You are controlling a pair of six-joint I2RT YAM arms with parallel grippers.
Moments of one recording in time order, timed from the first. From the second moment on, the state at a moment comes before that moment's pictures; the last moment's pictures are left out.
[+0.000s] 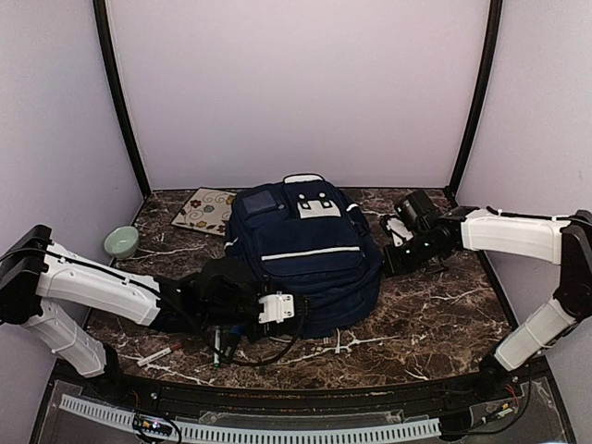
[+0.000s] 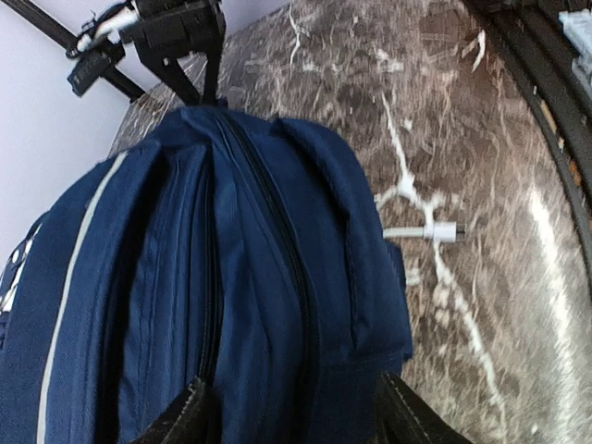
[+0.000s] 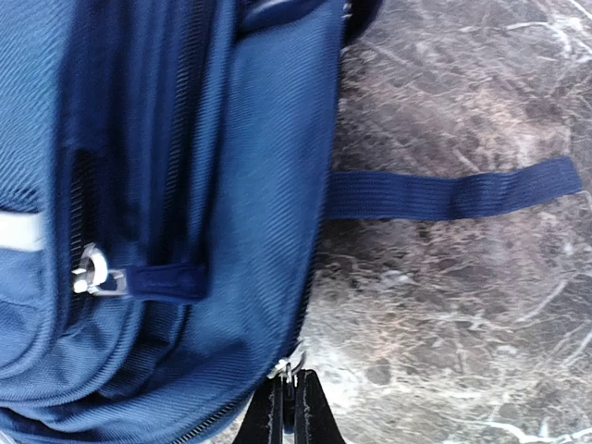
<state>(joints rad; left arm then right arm) -1.13 1.48 0.69 0.24 -0.06 0.64 0.57 1.48 0.97 -0.55 -0.05 0.27</state>
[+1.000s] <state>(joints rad) -1.19 2.11 1.51 -0.02 -0.27 0.41 0.59 1.46 0.89 -0.46 -0.08 0.34</state>
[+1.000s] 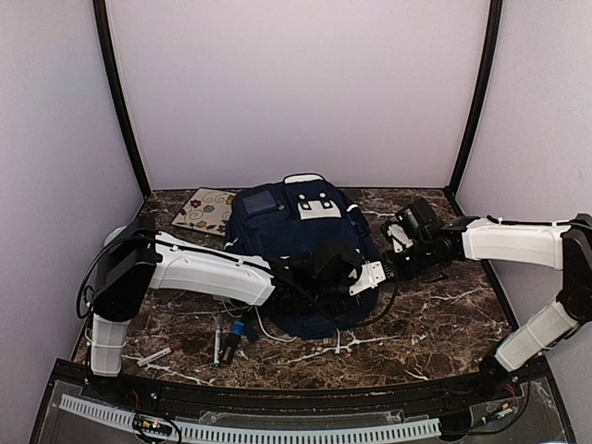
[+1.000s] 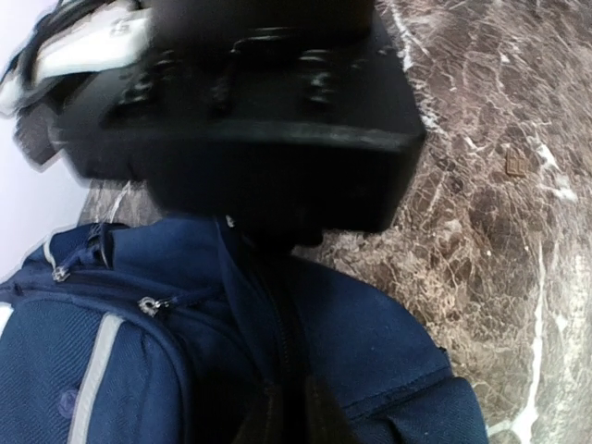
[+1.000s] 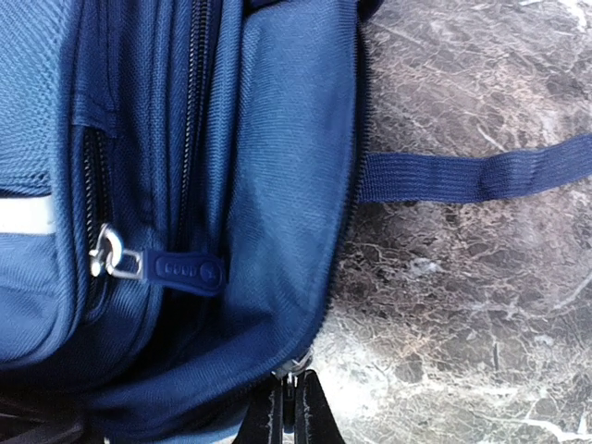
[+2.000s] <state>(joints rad) -1.17 1.57 0.91 0.22 -0.09 0.48 0.52 1.66 1.29 -0.71 -0.04 0.18</state>
